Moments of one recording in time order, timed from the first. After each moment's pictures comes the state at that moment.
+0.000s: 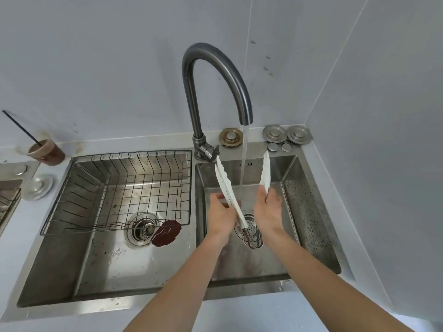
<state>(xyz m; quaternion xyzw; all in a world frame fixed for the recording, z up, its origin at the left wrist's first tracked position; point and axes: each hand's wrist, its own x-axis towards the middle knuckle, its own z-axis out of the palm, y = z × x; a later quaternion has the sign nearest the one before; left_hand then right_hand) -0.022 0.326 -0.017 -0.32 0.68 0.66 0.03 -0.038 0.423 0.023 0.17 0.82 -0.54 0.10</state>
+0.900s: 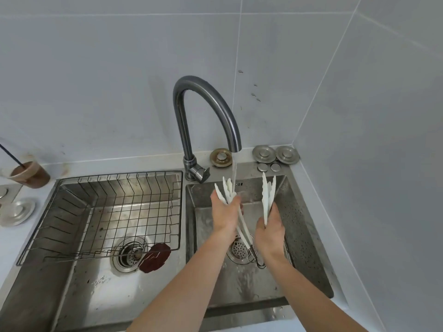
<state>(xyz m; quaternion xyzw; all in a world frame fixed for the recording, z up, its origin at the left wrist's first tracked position) -0.077 0.351 0.013 -0.32 0.57 0.76 -0.01 -0.046 0.447 0.013 0.15 0.87 -0.47 0.04</state>
